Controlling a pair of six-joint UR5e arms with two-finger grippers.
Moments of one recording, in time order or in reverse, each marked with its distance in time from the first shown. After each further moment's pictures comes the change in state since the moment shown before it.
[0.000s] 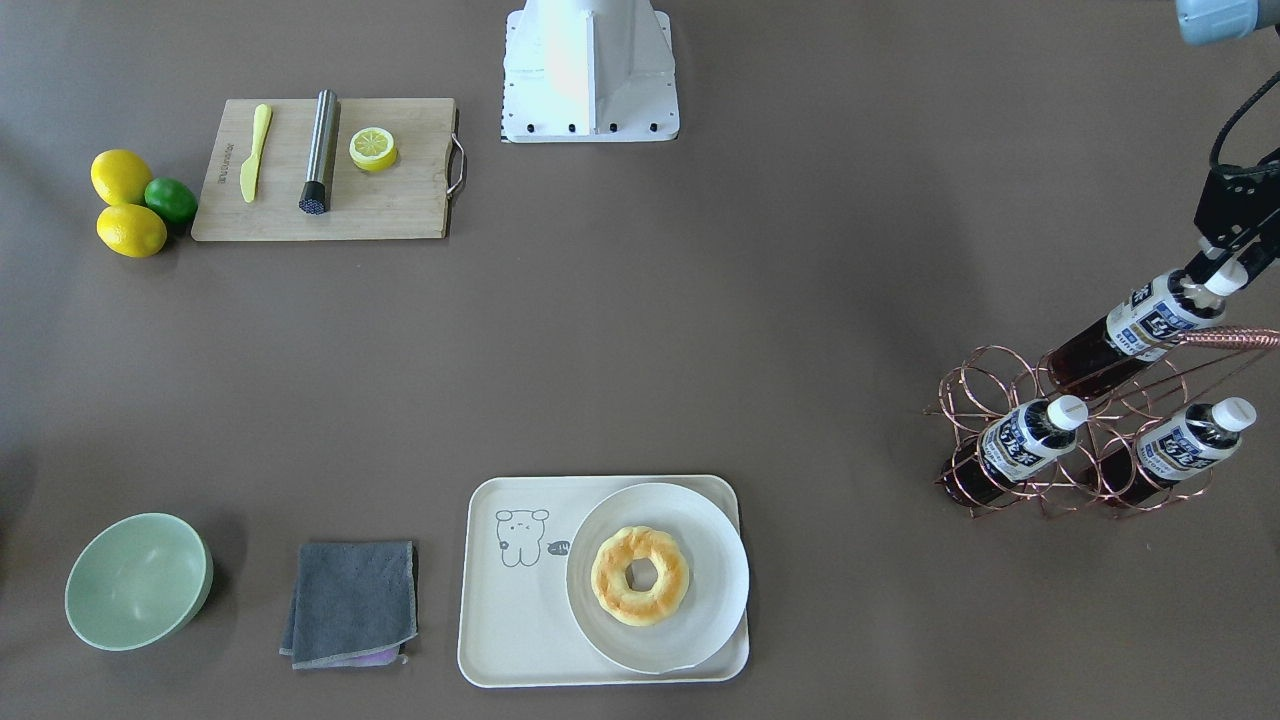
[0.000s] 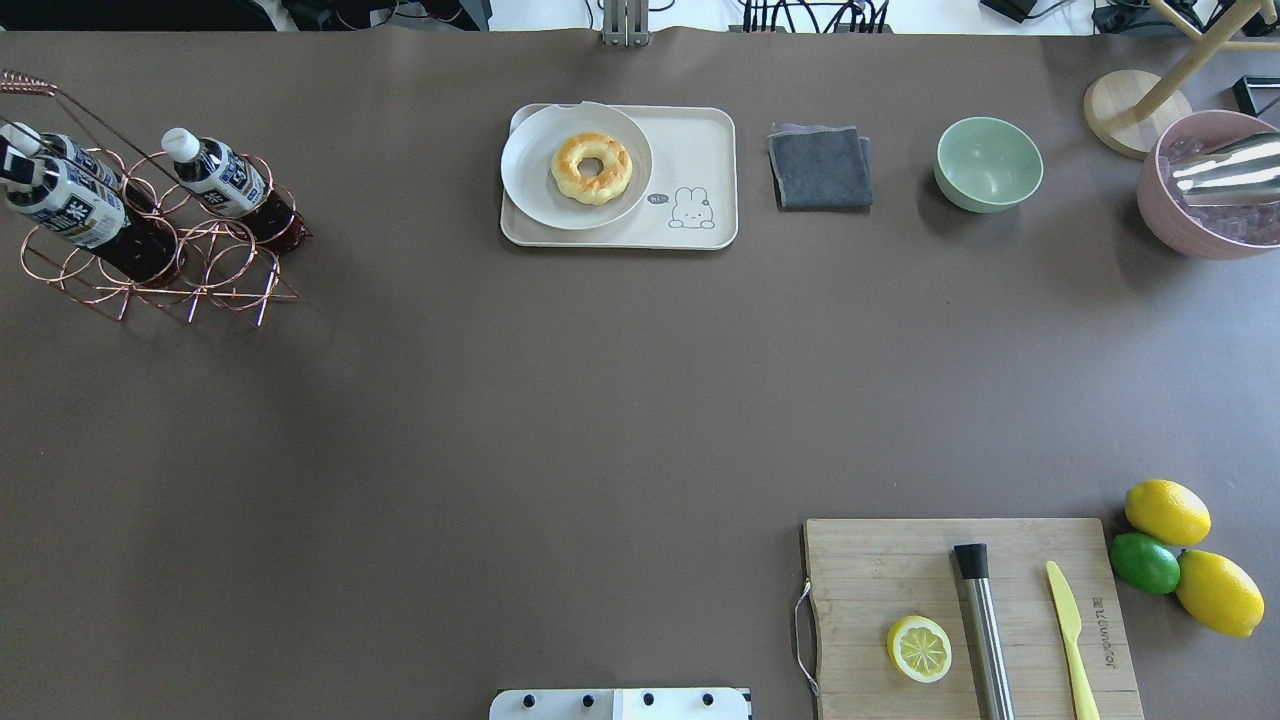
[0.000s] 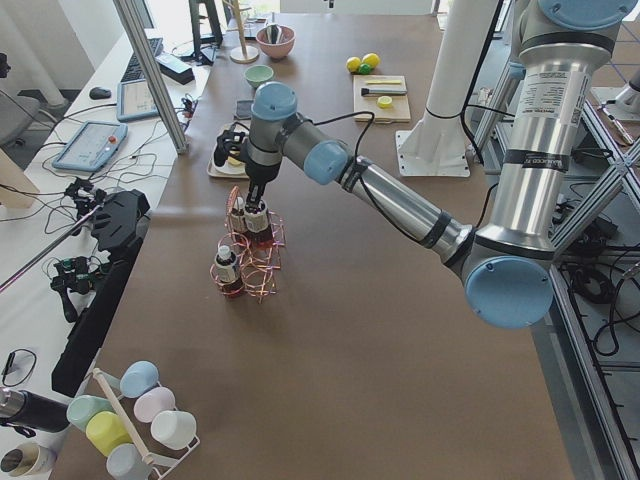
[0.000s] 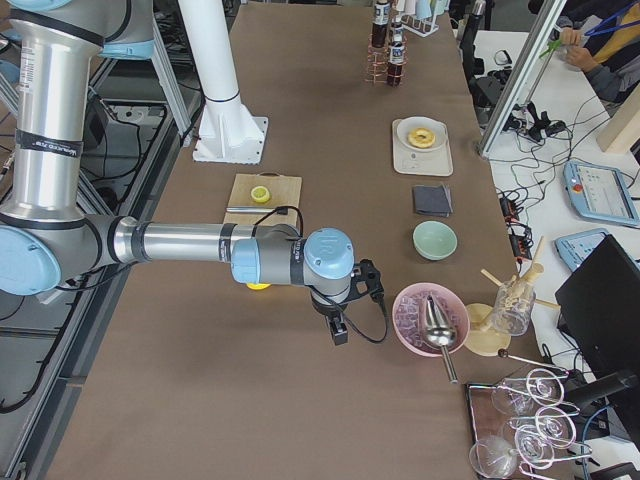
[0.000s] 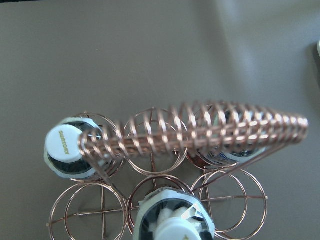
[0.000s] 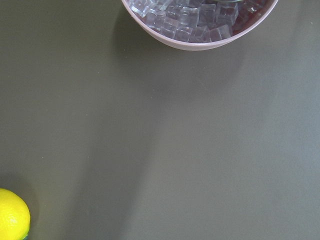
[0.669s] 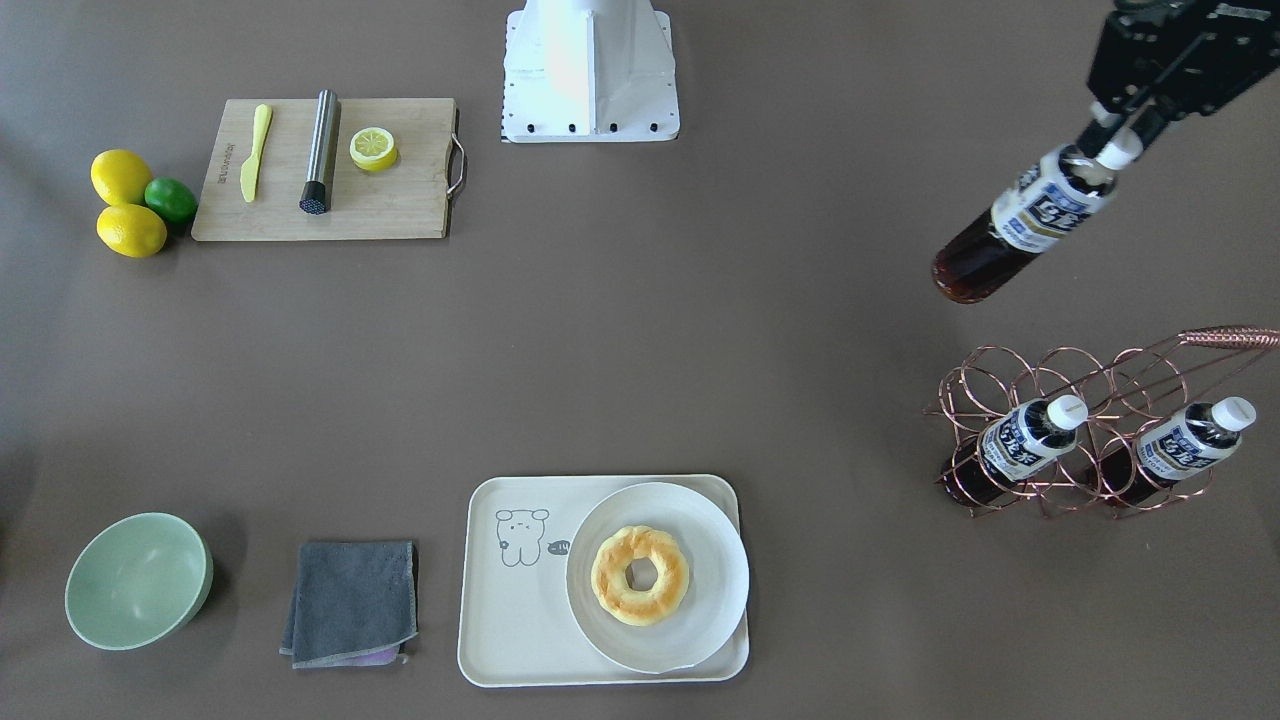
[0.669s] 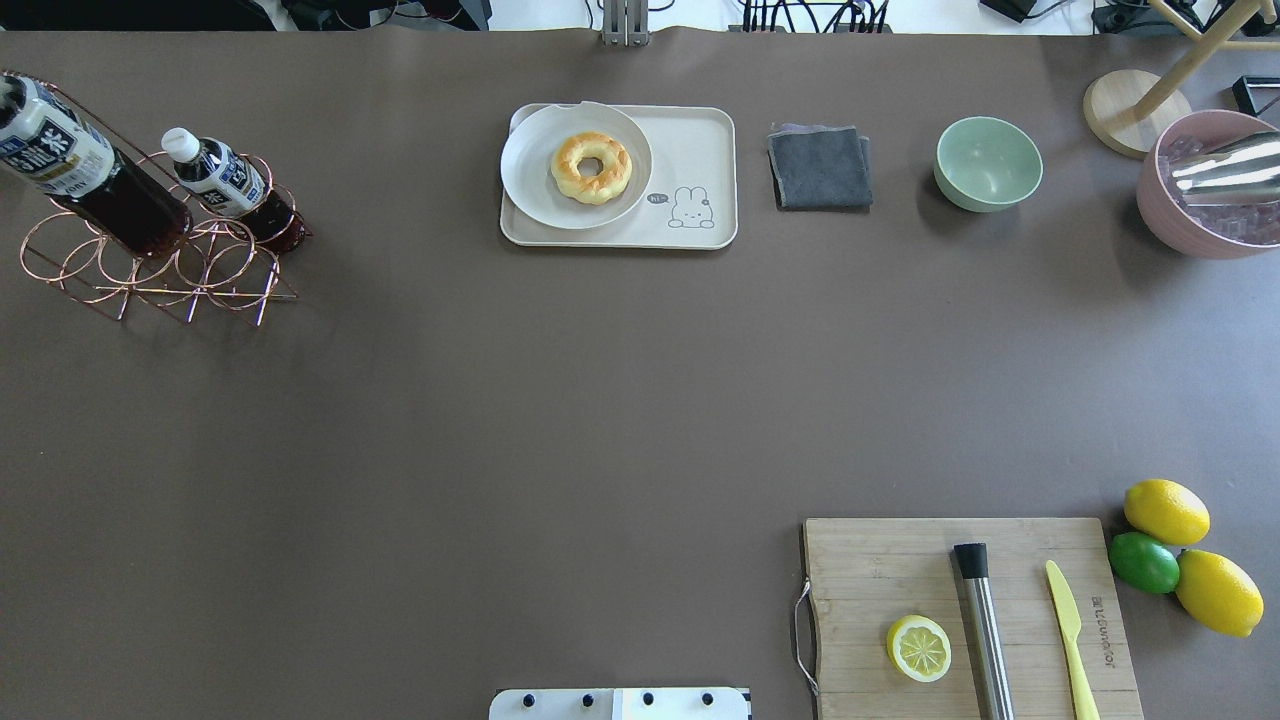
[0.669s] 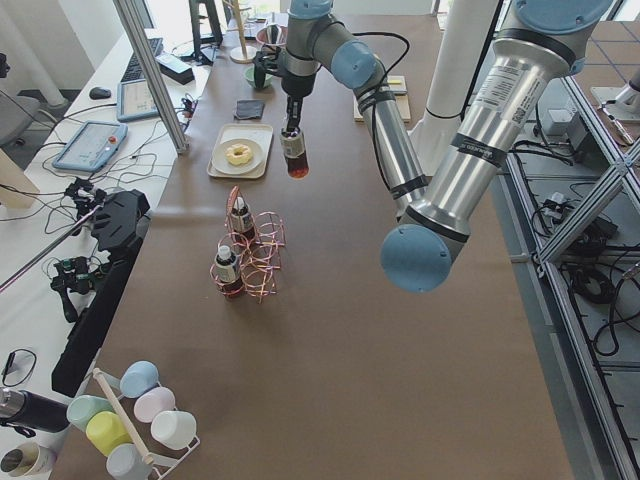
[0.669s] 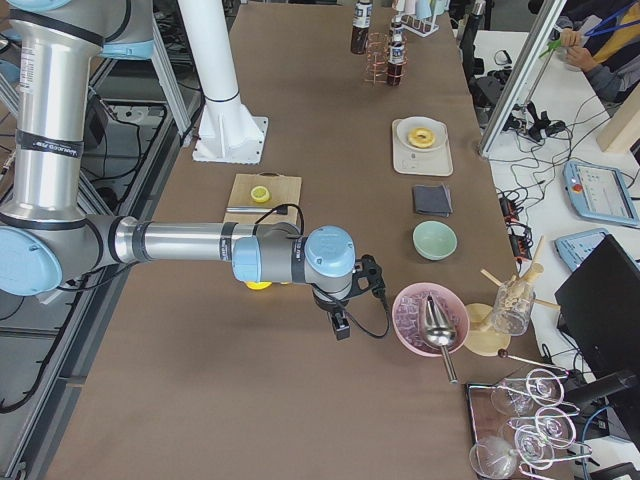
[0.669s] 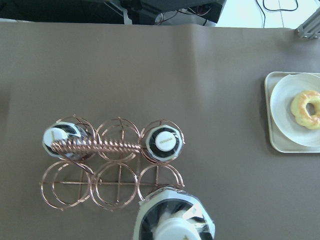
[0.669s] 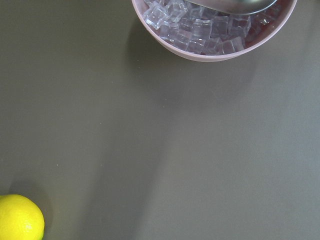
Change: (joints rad) left arm 0.188 -0.290 -0.291 0.489 0.029 -0.367; right arm 0.000 0.006 0.004 0.002 0.034 0.003
